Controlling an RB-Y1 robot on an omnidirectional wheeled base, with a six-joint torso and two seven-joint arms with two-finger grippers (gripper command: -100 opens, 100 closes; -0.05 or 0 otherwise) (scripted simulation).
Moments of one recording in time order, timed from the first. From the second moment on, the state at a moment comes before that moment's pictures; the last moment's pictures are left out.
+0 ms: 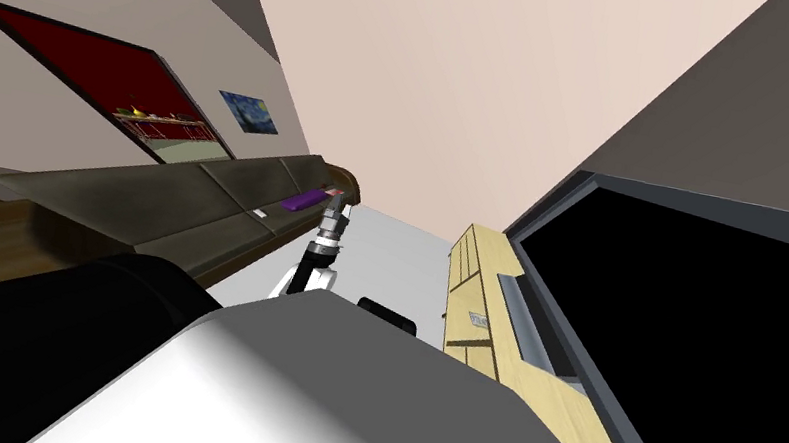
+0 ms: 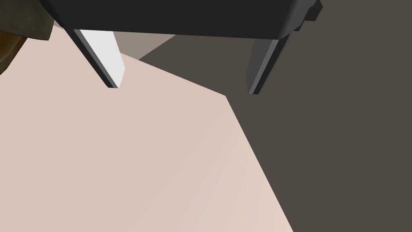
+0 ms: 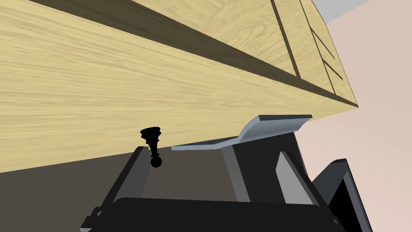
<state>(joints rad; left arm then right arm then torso) 0.54 0.00 0.03 -2.24 -0.08 -0.46 0.02 0.87 -0.38 -0.19 -1.14 -0.07 -0.42 0.57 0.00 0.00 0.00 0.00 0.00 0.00</state>
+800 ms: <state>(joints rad) 0.54 0.00 0.03 -2.24 -0.08 -0.46 0.02 0.86 -0.43 -0.15 -0.96 -0.10 -0.44 0.66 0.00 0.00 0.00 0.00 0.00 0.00</state>
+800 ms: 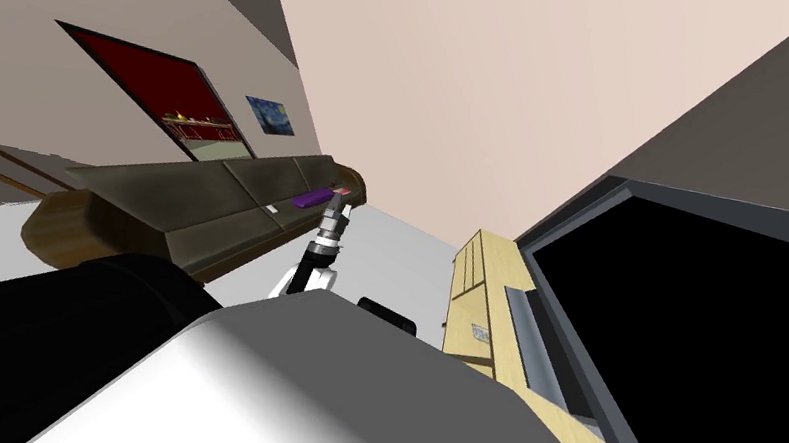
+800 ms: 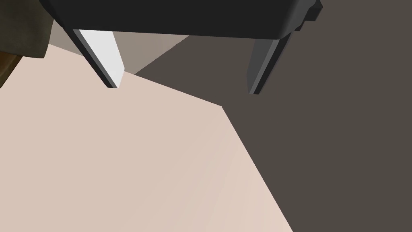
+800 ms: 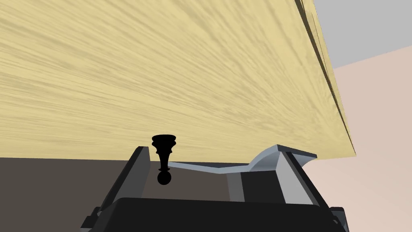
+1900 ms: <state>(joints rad) 0.54 0.00 0.03 -2.24 -0.08 -0.46 0.02 0.81 -0.51 -0.09 -0.67 -0.13 -0.49 0.79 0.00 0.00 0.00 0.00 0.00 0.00</state>
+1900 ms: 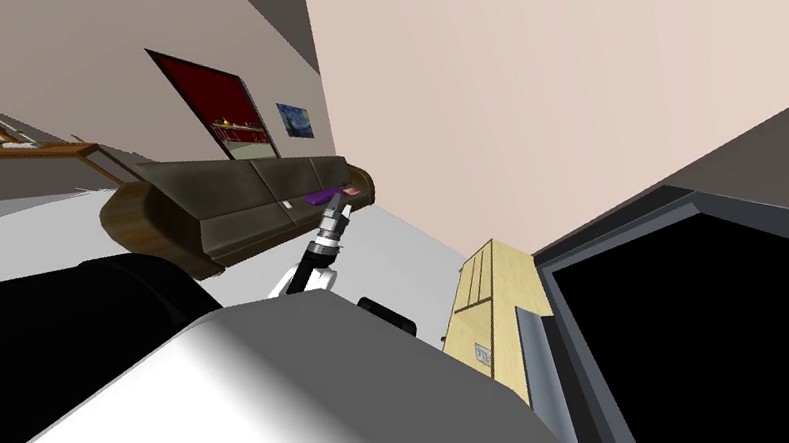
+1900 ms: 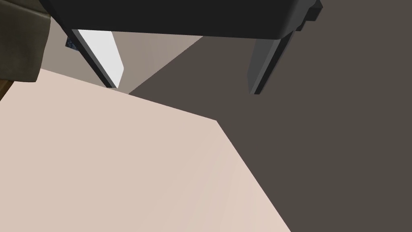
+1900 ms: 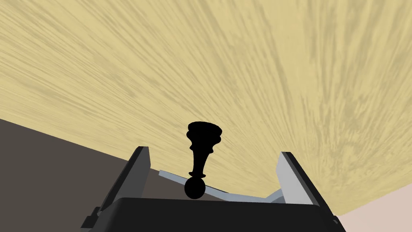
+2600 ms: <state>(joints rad) 0.54 0.00 0.03 -2.24 -0.08 -0.46 0.02 0.73 -0.50 -0.10 -0.62 -0.11 -0.46 0.80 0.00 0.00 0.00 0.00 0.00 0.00</state>
